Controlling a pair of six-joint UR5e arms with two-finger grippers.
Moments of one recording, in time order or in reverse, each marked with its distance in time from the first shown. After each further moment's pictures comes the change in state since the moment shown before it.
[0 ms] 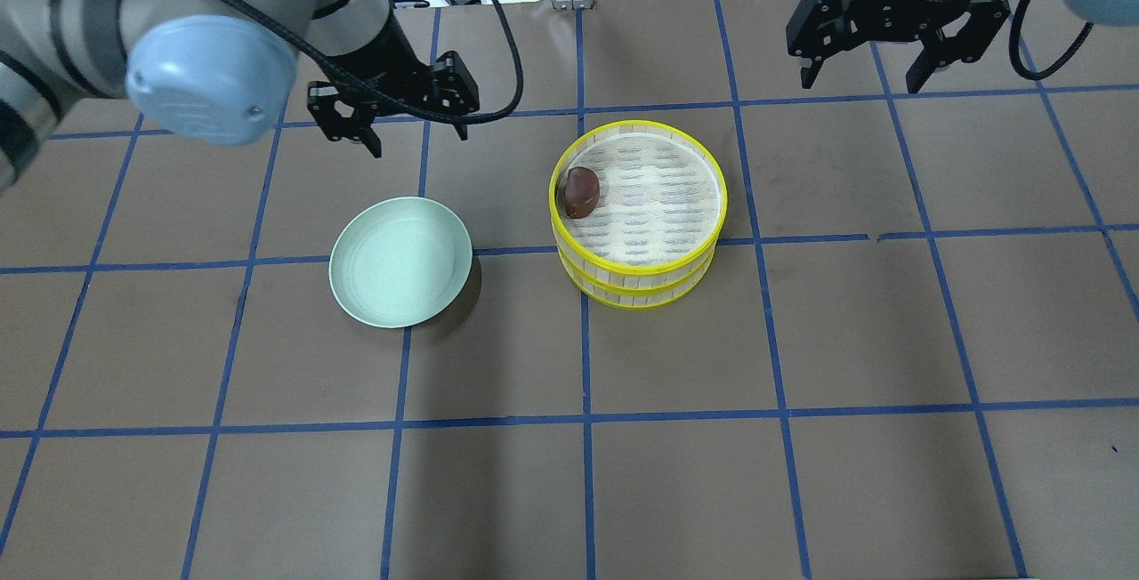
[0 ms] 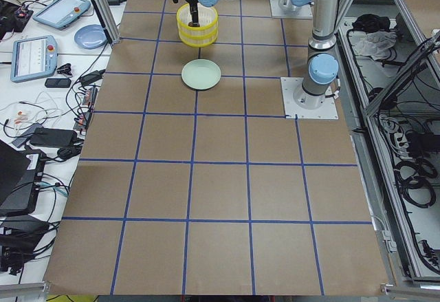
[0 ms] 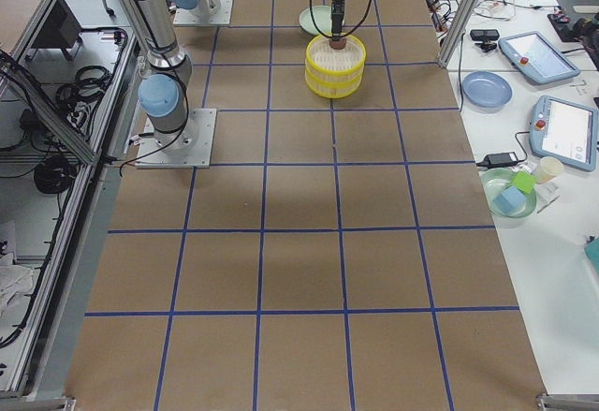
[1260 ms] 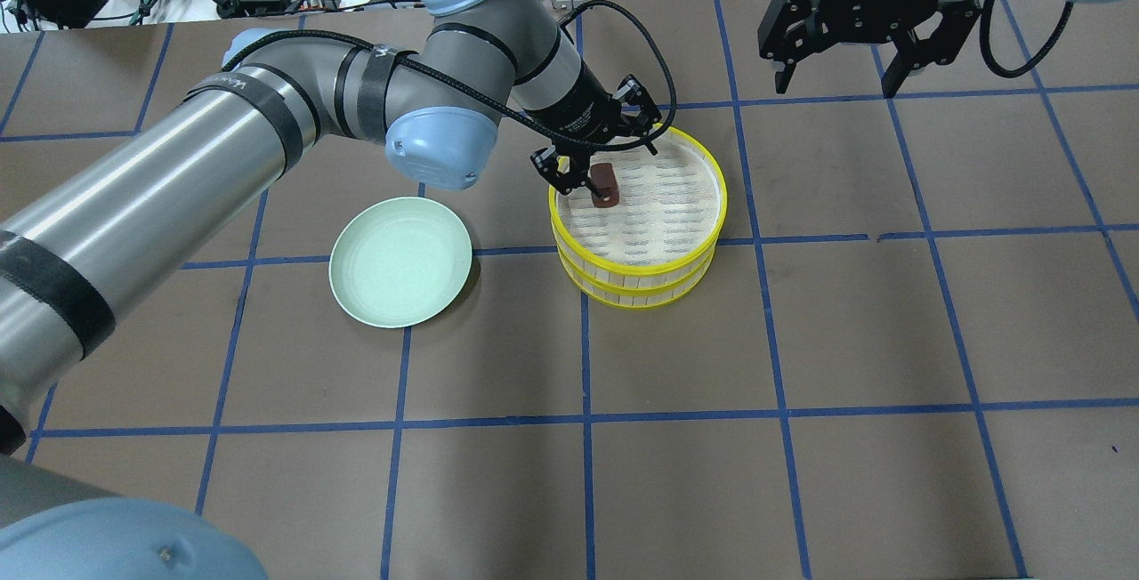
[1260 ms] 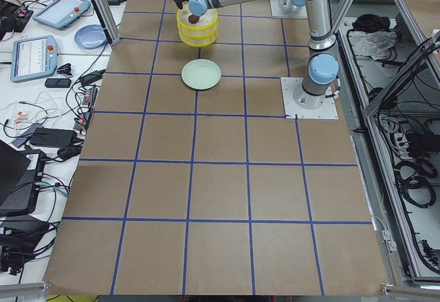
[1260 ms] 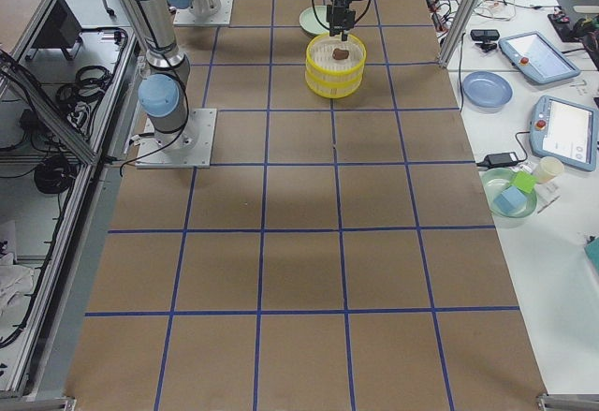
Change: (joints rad) left arm -0.210 -0.302 0.025 0.341 -0.373 -0.579; right arm 0.052 0.016 -0.050 0.097 -0.002 0.050
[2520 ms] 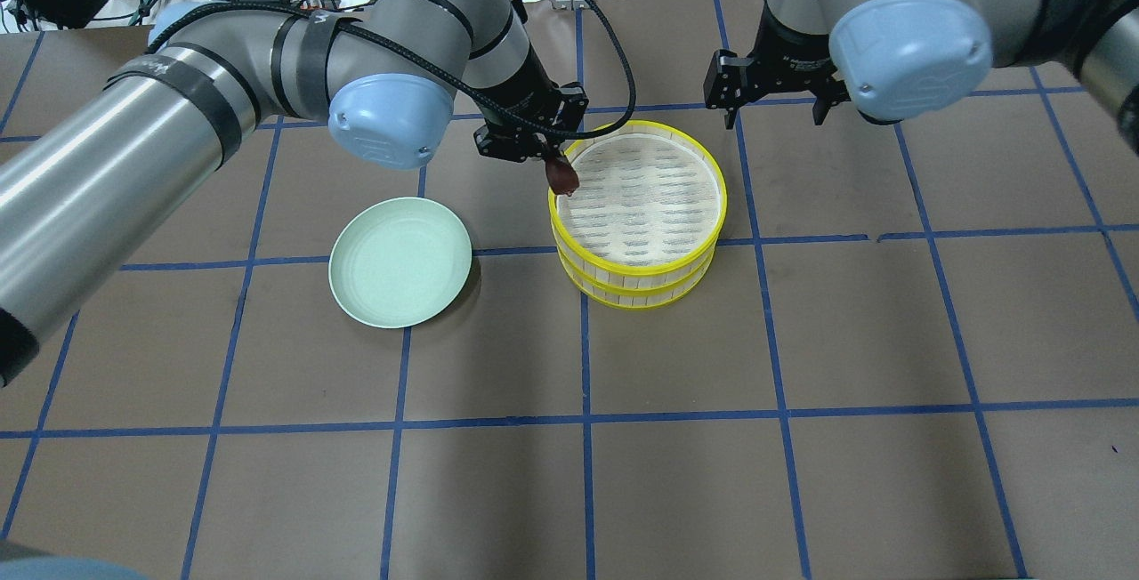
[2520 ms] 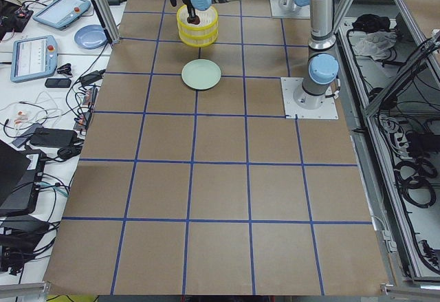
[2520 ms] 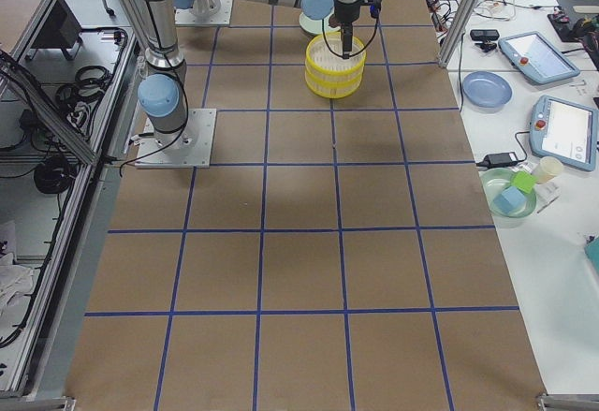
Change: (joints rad) left arm 0.039 0.059 0.007 -0.095 0.155 0.151; right arm 0.053 0.072 0.159 -0.339 -0.066 0.001
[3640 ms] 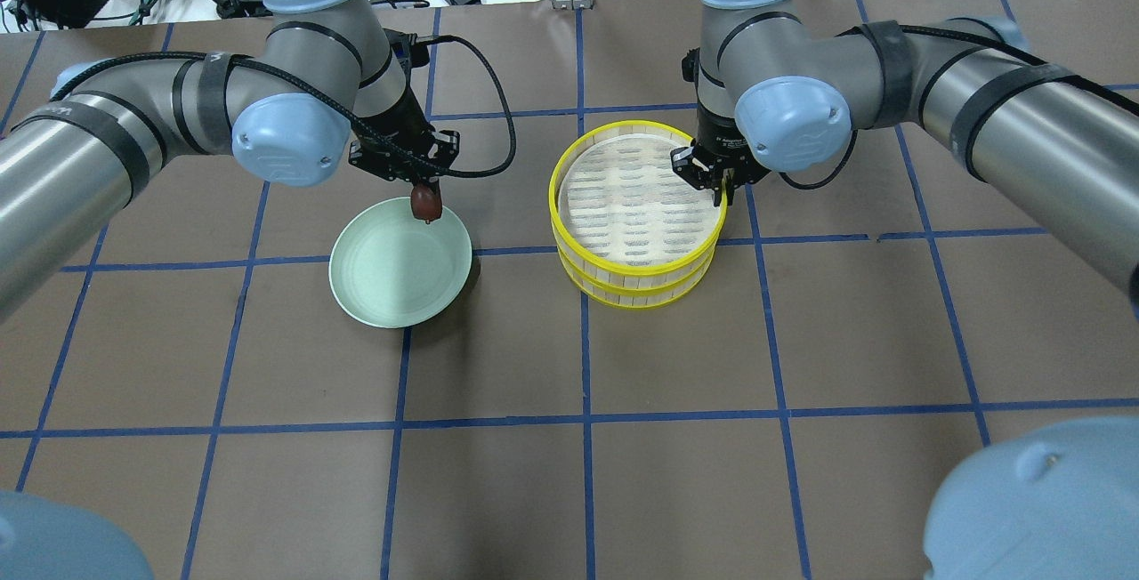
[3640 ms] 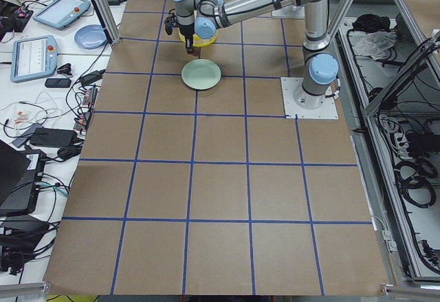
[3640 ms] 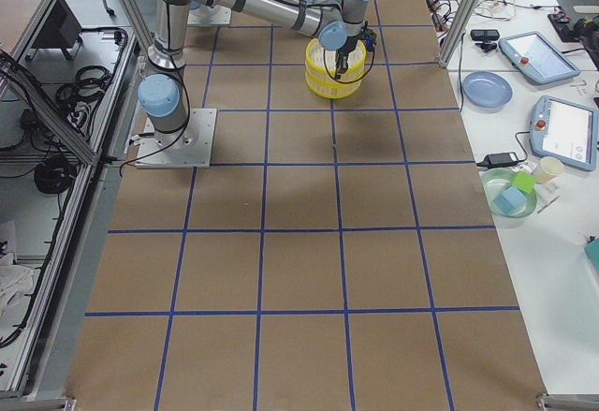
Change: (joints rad) left arm 0.176 0.049 -0.128 -0.004 0.237 0.515; right arm 0.069 0.251 0.059 -0.104 -0.018 0.009
